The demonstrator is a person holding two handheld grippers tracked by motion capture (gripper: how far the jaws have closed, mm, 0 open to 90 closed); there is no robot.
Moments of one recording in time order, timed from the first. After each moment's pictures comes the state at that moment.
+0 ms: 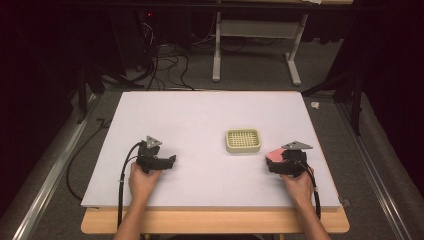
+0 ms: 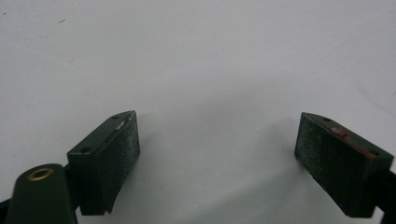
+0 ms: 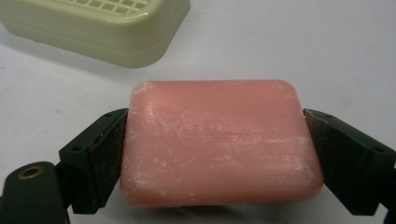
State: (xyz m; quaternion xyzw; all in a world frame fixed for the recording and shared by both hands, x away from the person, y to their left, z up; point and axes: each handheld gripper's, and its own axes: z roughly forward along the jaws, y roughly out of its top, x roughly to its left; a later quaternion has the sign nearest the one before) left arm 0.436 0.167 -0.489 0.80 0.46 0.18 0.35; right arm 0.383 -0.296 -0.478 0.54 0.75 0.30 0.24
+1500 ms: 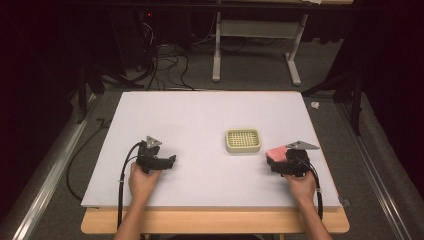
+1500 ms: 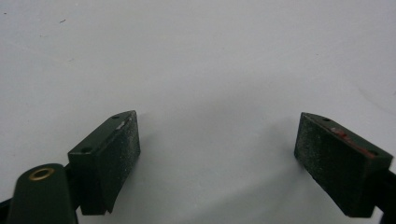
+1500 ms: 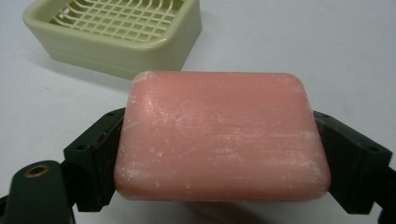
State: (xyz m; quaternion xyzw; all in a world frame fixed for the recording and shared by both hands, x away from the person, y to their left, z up) left arm 0.436 0.167 -0.489 0.80 0.46 0.18 0.35; right arm 0.376 -0.301 -0.467 0.54 0.73 0.34 0.23
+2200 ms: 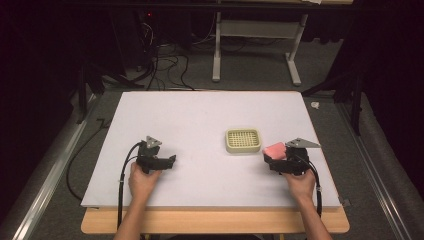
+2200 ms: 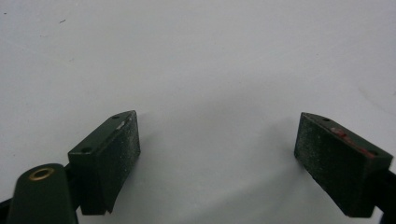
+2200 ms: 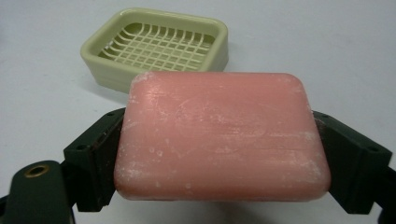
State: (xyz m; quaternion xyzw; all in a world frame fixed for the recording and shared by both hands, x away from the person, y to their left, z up) left arm 0.436 0.167 -0.489 0.80 0.46 0.18 0.35; right arm 0.372 -0.292 -0.448 0.52 0.73 0.38 0.22
